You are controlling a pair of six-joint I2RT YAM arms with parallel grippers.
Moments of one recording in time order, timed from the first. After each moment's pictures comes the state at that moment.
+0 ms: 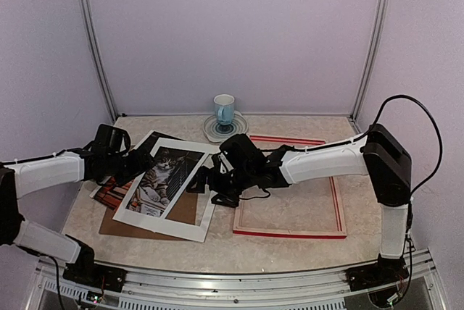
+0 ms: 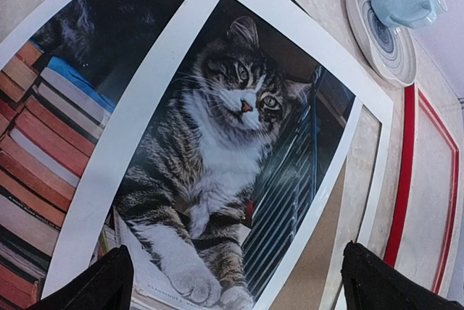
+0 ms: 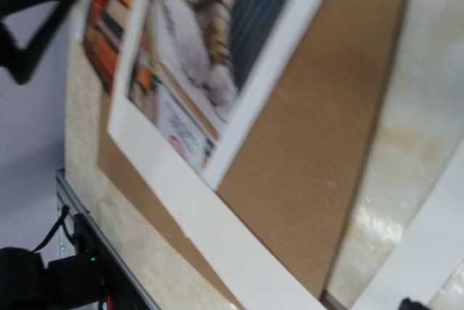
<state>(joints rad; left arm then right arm) -0.30 1.29 0.71 -0.22 0.05 -0.68 1.02 2.00 1.40 -0.06 -0.32 1.05</state>
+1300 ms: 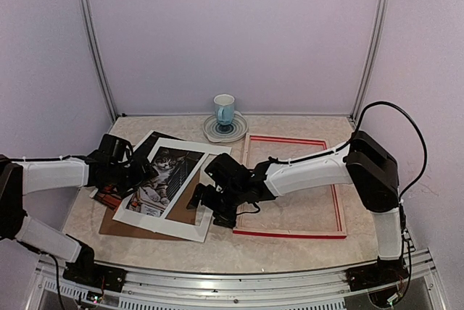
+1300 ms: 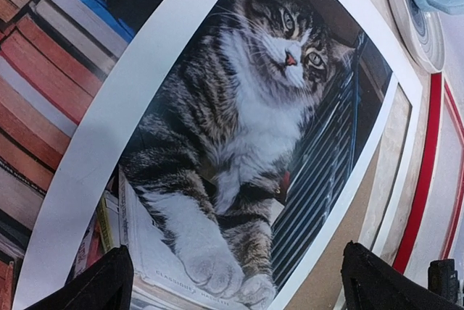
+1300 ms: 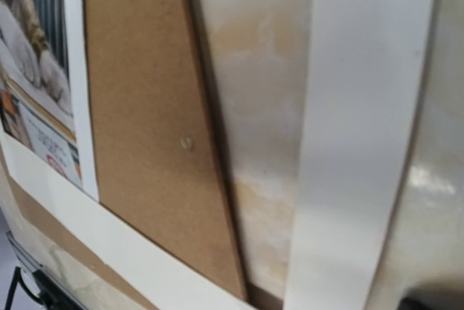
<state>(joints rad) -0.29 1.34 0.63 -0.19 0.10 -0.76 1.11 2.12 1.46 -0.20 -0.20 1.36</state>
